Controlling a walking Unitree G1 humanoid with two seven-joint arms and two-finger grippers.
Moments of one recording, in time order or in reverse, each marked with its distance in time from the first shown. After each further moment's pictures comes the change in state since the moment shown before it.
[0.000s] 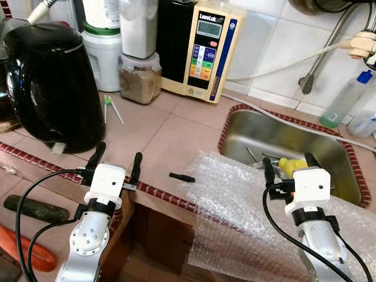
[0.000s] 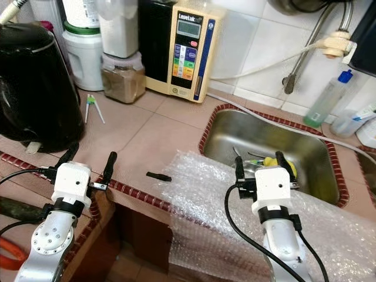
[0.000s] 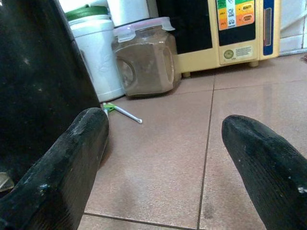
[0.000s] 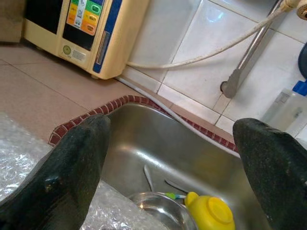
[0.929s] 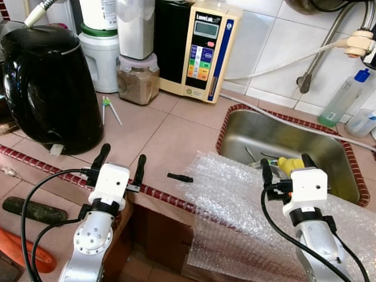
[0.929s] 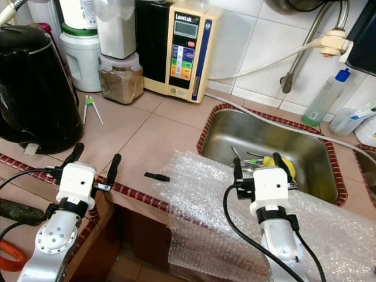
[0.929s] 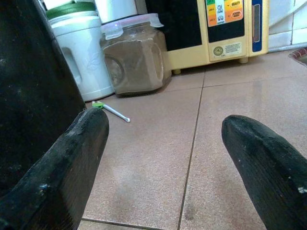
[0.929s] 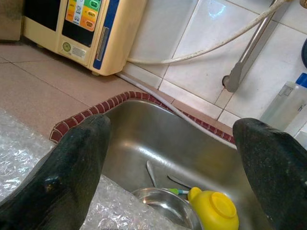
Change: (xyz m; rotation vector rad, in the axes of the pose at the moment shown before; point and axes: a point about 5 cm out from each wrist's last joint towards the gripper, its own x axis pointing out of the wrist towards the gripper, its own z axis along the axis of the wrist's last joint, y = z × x) left arm 0.001 -0.005 -0.001 -0.005 0.022 -0.018; right arm 0.001 0.003 -0.003 0.016 0.014 0.007
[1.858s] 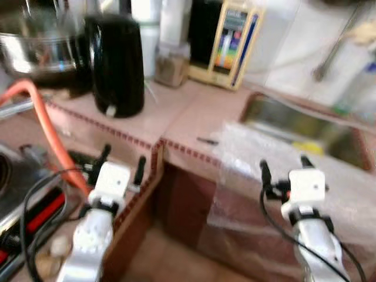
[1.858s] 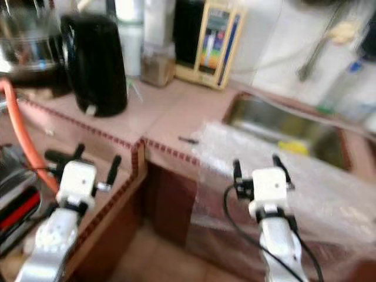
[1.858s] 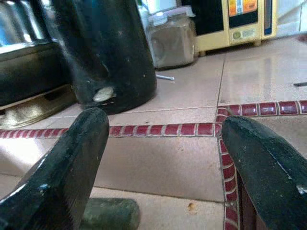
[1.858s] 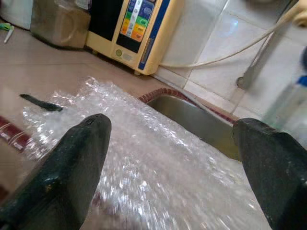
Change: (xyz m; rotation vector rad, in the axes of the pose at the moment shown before) left arm 0.003 0.001 0.000 0.006 0.014 -0.004; right arm 0.004 0.000 -0.003 0.003 0.010 -0.006
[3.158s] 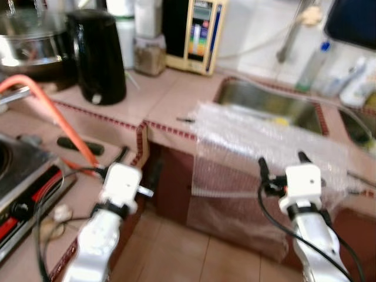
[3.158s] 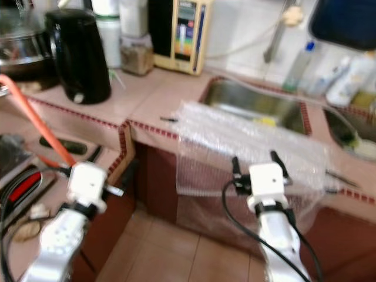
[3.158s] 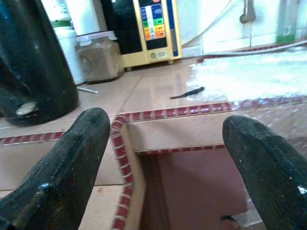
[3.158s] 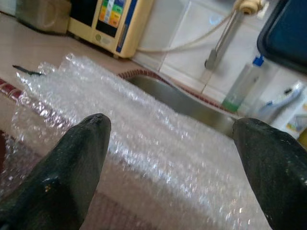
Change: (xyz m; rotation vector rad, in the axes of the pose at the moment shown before) left arm -0.002 -0.020 0.007 -0.090 -0.042 -0.172; right arm 0.011 -0.001 -0.004 -0.024 -0.002 0.015
